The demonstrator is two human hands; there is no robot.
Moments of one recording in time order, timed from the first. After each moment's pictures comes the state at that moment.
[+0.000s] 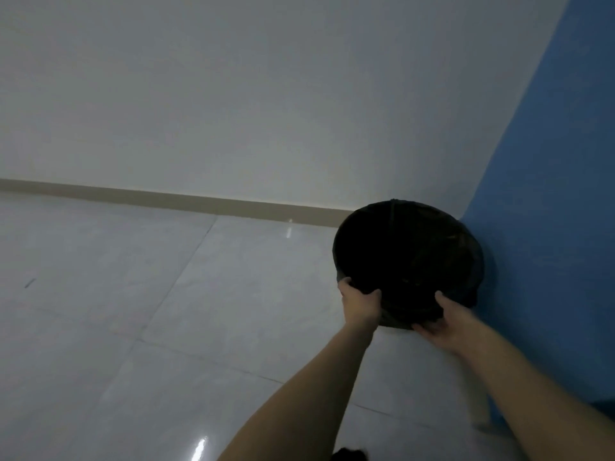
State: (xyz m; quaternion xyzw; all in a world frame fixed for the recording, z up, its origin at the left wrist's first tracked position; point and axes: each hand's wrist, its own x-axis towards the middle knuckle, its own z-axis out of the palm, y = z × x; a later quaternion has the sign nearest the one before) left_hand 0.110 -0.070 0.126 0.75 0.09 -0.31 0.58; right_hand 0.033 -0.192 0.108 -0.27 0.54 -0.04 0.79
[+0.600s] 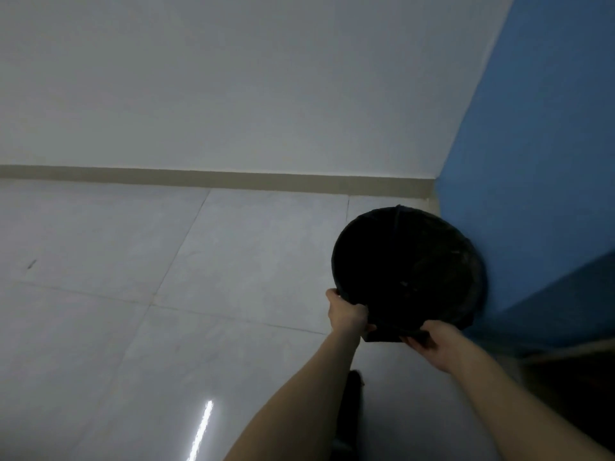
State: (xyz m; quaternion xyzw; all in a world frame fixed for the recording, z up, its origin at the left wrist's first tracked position) left_hand 0.016 0.007 0.145 0.76 0.16 -0.38 0.51; right_hand -0.082 -0.108 0.104 -0.25 0.62 -0.02 0.75
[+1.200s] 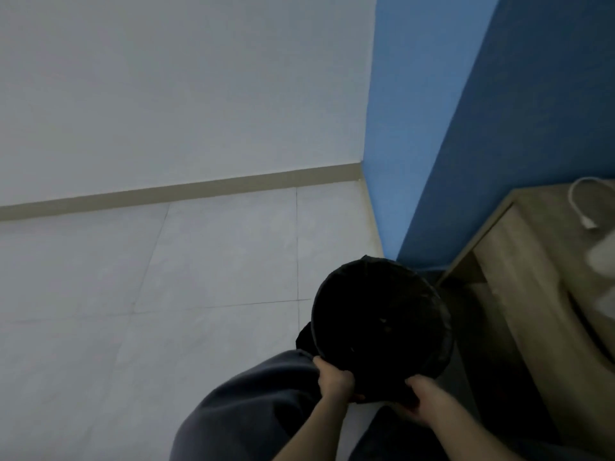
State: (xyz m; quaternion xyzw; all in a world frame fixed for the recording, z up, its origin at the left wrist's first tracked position) left_hand -0.184 0.116 0.147 0.76 0.17 -0.50 0.38; right_hand -0.293 0.016 0.117 -0.20 0.73 0.02 0.66
